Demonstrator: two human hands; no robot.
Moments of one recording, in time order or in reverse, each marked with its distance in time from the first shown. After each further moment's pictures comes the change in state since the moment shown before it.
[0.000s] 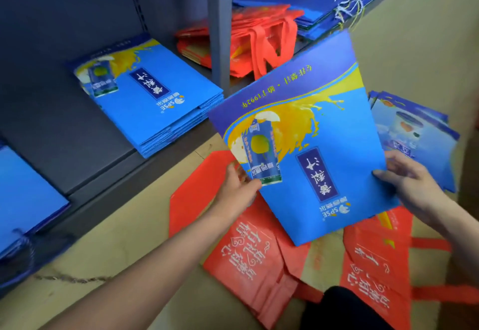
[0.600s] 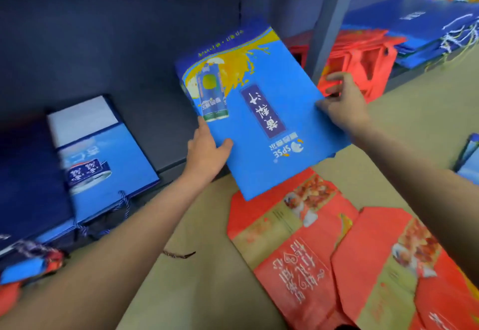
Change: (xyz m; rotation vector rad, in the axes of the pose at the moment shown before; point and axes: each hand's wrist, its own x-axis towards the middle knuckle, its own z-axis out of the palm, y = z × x) left_hand 0.006 0.027 -0.168 0.463 0.604 0.149; right_hand 0.130 -0.118 0.238 -0.356 -0.057 -0.392
